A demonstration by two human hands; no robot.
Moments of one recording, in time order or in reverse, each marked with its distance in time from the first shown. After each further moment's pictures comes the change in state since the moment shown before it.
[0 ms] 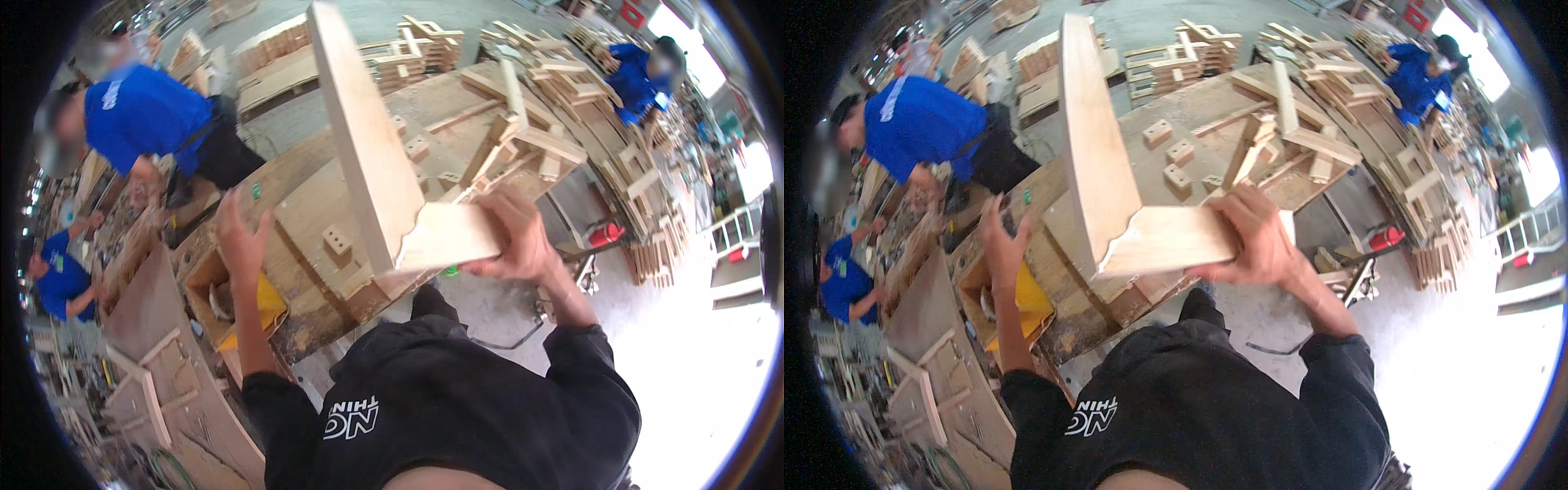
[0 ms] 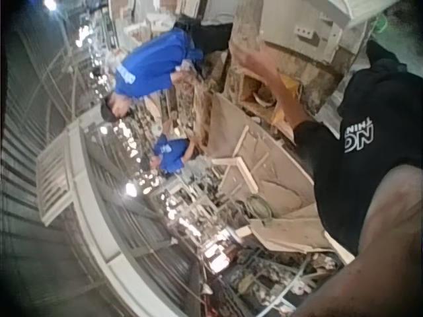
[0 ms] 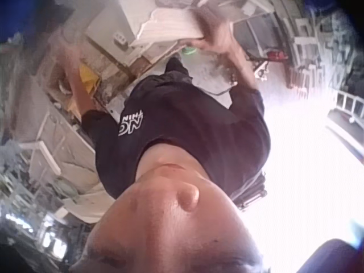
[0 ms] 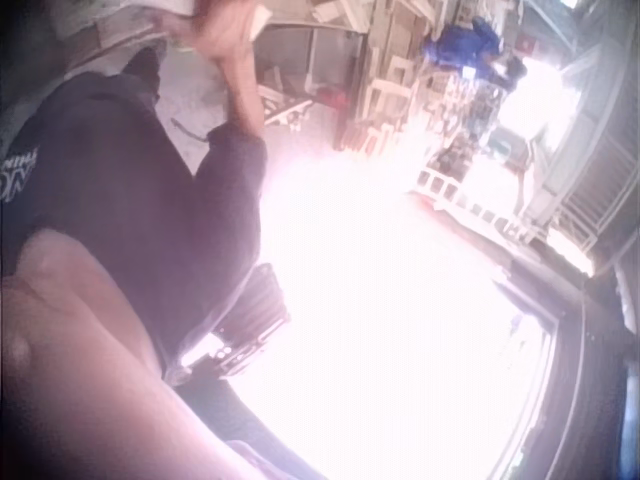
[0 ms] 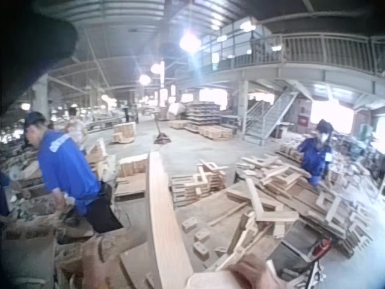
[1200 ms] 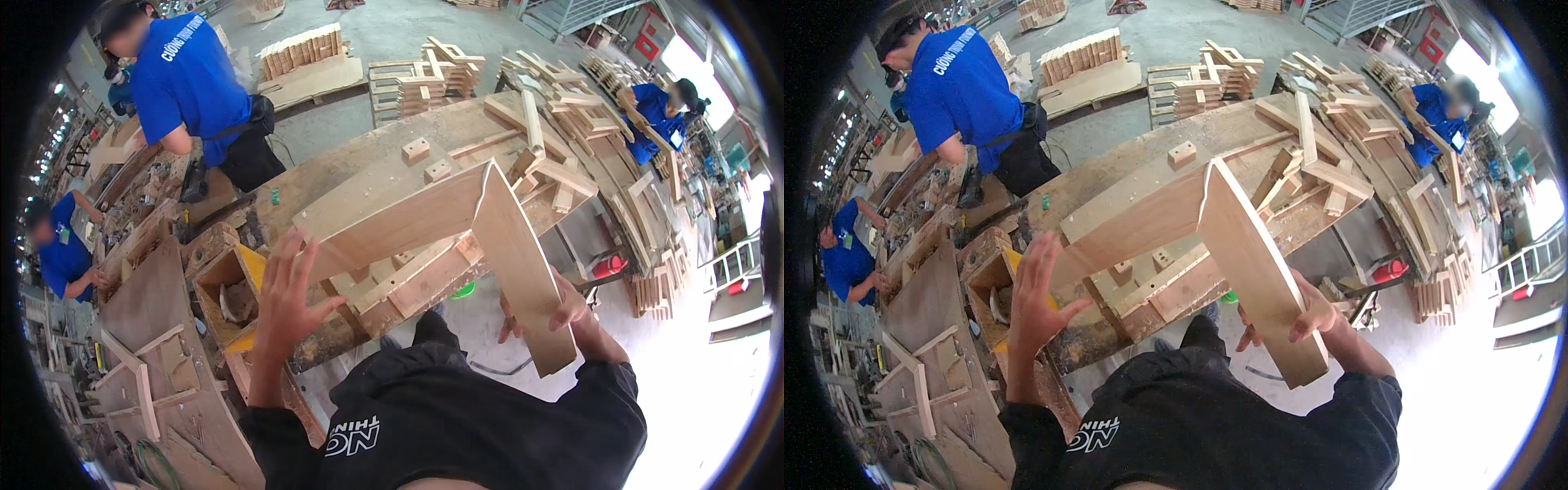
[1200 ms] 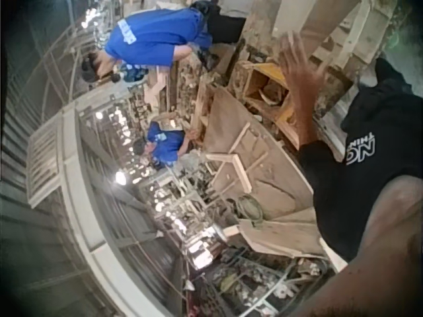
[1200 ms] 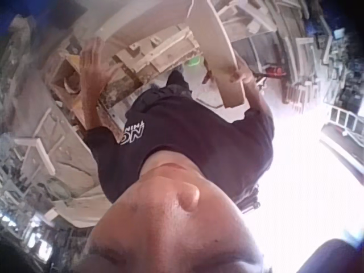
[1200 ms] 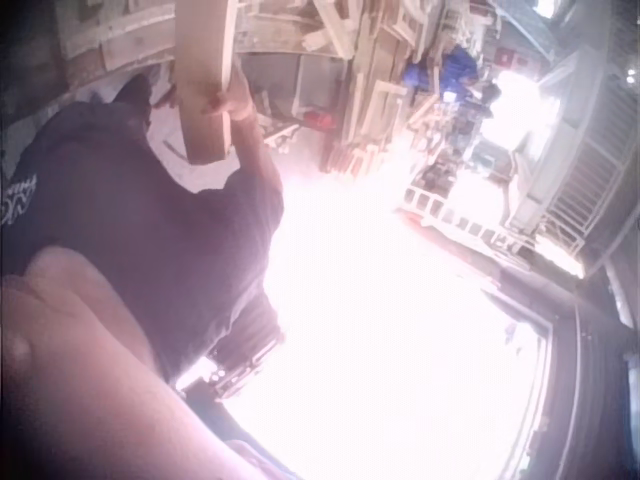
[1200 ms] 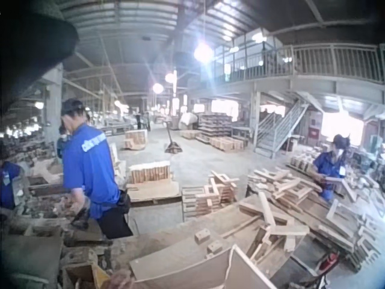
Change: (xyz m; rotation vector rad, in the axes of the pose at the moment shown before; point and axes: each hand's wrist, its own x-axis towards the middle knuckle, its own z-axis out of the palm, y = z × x) left_hand -0.038 0.068 -0.091 -0.284 -0.196 0.296; right_hand -0.054 -0.011 -0.003 1.856 -0.316 0.631
